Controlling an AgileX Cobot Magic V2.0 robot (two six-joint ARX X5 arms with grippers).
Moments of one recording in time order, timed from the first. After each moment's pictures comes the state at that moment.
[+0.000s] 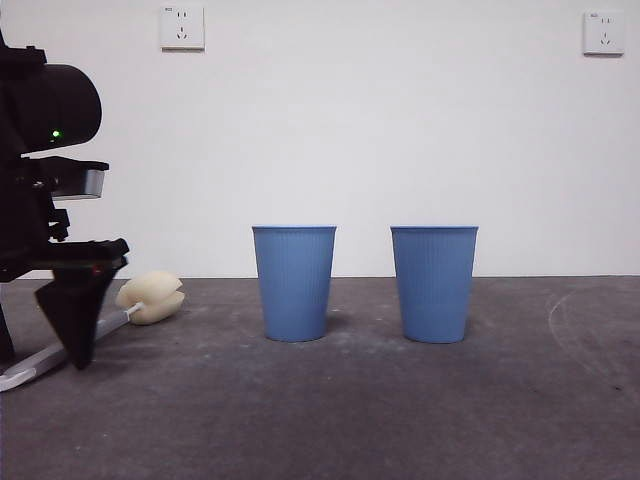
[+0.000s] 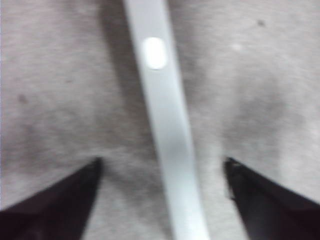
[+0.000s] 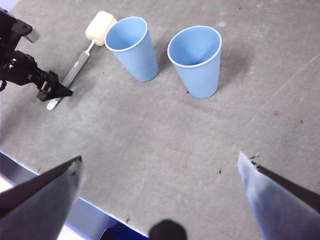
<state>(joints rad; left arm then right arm) -0.29 1.57 0.85 -0.48 -0.03 -0.12 0.01 0.70 0.97 -1.02 -0.53 -0.15</state>
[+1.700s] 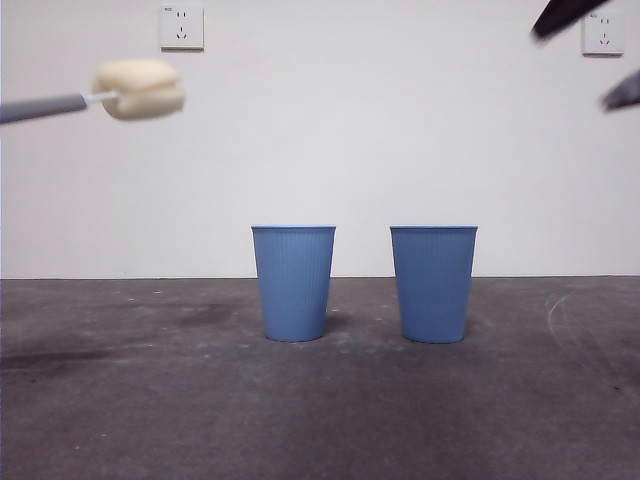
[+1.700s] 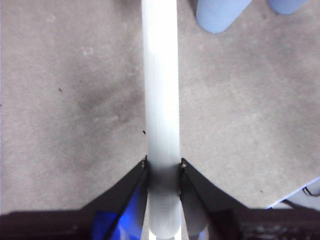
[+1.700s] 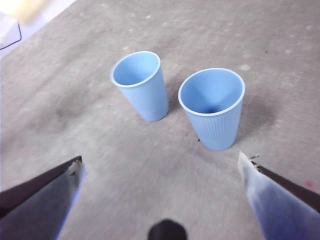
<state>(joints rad) -0.26 0.78 0.84 -0.93 0.13 -0.01 0.16 0.82 0.70 -0.42 -0.52 -0.05</state>
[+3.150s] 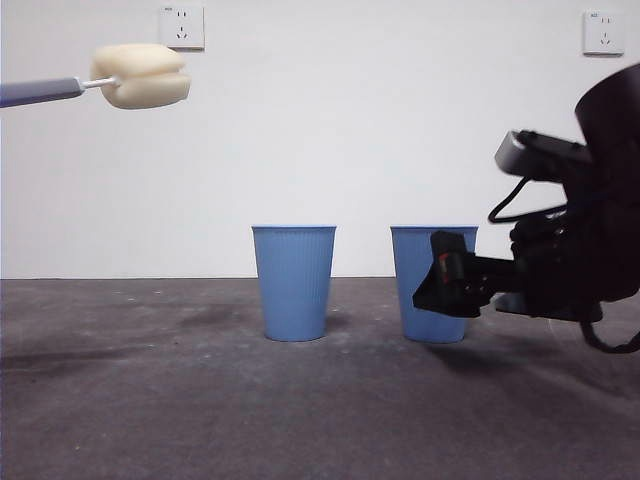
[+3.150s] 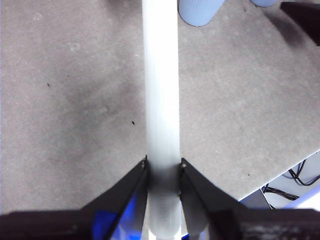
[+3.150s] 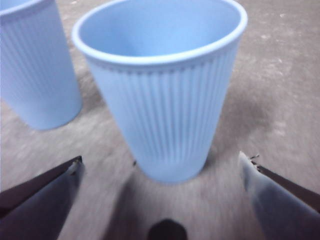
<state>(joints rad) -0.26 0.74 0.84 -0.99 0.18 0.03 0.40 1.76 0.40 1.03 -0.08 0.02</state>
